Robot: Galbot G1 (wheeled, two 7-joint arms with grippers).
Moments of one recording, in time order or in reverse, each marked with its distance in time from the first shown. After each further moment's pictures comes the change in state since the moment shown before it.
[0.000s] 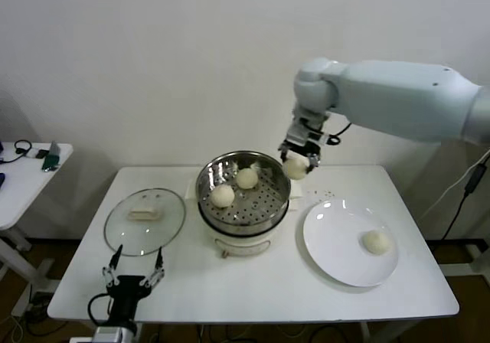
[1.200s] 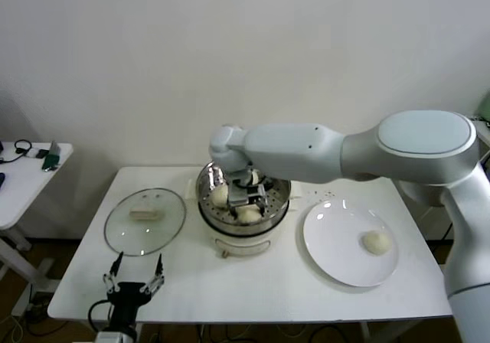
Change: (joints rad) left arm 0.020 0.000 -0.001 0.020 -0.004 -0.004 0.000; right arm -0.261 0.292 0.051 -0.088 -0.223 0.204 -0.039
